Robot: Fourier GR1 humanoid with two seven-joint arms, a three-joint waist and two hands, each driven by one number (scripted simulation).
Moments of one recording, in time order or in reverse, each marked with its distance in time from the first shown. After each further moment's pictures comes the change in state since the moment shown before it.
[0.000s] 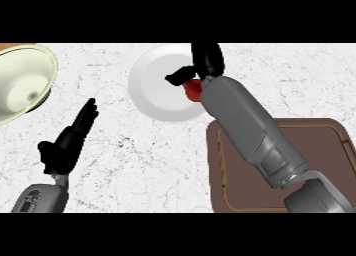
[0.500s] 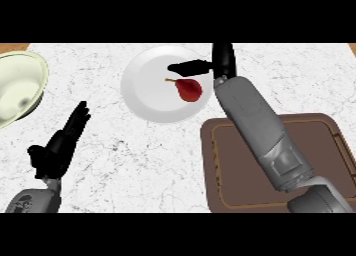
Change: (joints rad) left arm 0.032 0.018 0.029 -0.011 0.003 0.000 -0.006; right arm 0.073 -0.007 -0.200 -0.054 -0.275 -0.025 -0.246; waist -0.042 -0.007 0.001
